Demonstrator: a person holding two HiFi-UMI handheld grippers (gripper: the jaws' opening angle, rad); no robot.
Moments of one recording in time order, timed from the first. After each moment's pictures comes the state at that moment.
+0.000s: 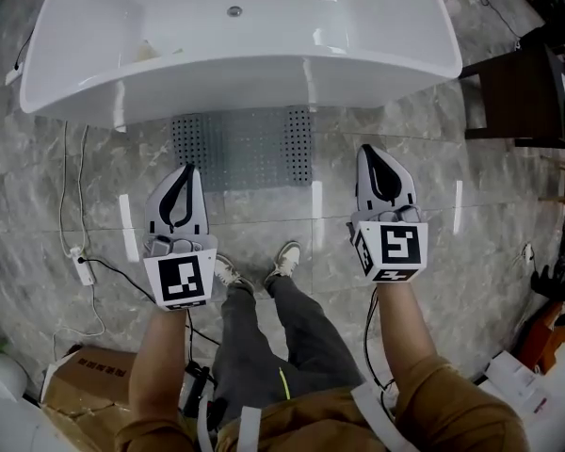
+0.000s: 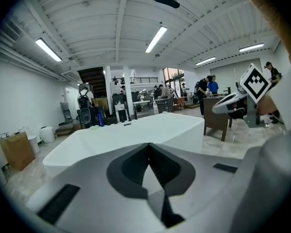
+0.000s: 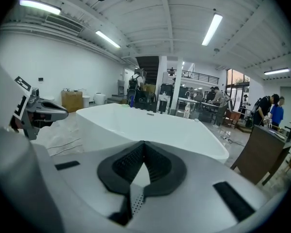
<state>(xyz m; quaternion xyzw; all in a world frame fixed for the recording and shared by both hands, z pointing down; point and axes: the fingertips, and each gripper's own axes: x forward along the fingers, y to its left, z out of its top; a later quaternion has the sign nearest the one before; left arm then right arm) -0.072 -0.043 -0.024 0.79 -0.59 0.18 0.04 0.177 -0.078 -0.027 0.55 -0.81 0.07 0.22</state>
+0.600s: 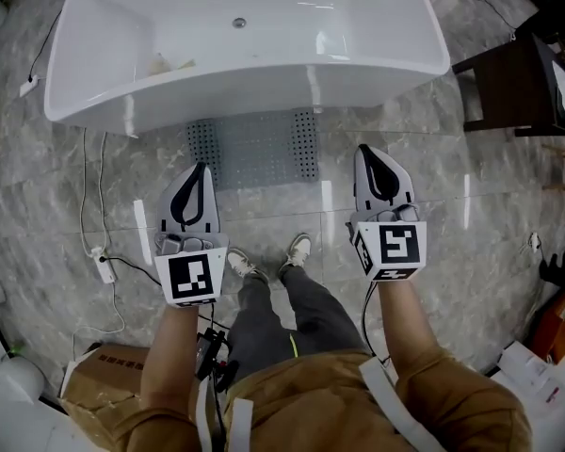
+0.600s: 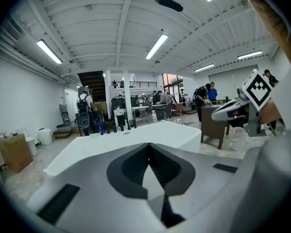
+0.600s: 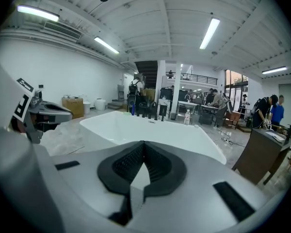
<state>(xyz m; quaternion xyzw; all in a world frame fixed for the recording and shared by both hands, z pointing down) -0.074 -0.023 -0.121 0.80 -0.58 0.16 0.04 0.156 -0.047 -0.116 0.55 -0.81 0.07 0.19</state>
